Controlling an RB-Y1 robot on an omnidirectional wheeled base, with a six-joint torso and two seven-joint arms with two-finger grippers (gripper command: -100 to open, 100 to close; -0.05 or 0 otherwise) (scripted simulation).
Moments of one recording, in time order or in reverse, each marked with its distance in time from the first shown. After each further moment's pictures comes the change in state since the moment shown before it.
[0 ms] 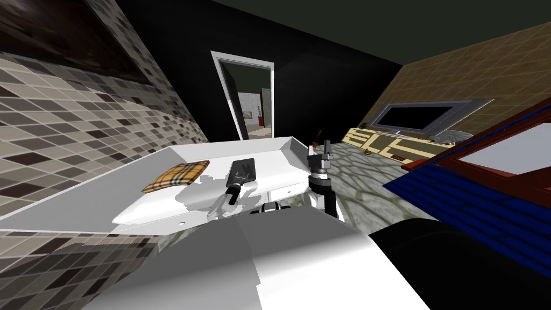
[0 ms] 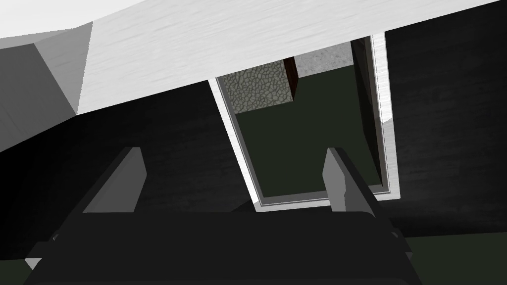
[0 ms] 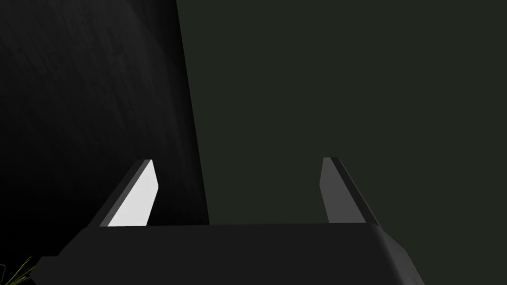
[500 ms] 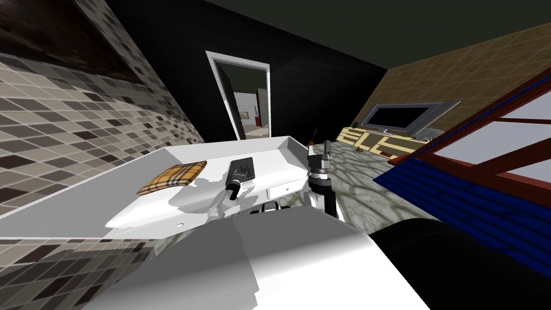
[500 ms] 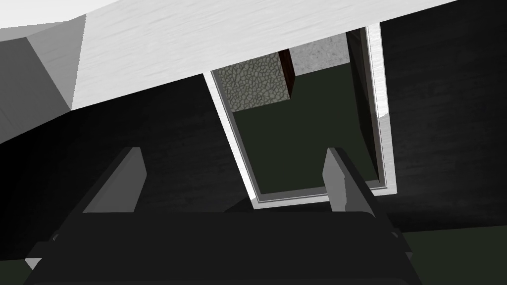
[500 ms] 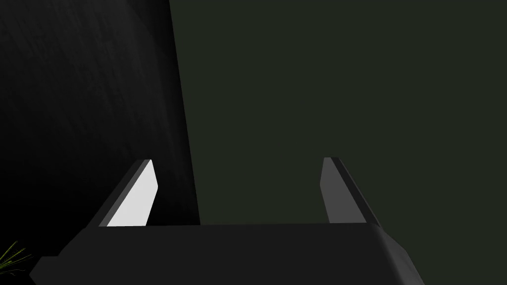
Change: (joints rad) left arm -0.052 0.052 -0.045 -0.021 -0.004 0.126 0.070; right arm 0.000 0.000 0.000 0.000 0.000 0.000 0.000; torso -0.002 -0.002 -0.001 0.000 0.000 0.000
